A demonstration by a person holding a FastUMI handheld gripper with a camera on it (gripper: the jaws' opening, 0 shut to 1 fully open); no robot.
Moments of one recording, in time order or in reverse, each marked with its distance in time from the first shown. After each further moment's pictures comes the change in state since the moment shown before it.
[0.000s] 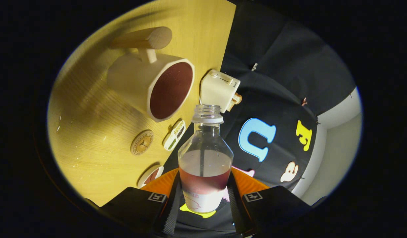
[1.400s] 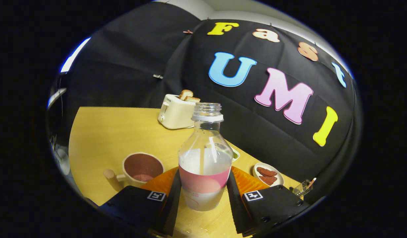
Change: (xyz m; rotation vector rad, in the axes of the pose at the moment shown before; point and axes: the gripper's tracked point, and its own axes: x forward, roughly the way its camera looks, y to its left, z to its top) arm 0.004 0.012 0.003 1.630 -0.118 0.164
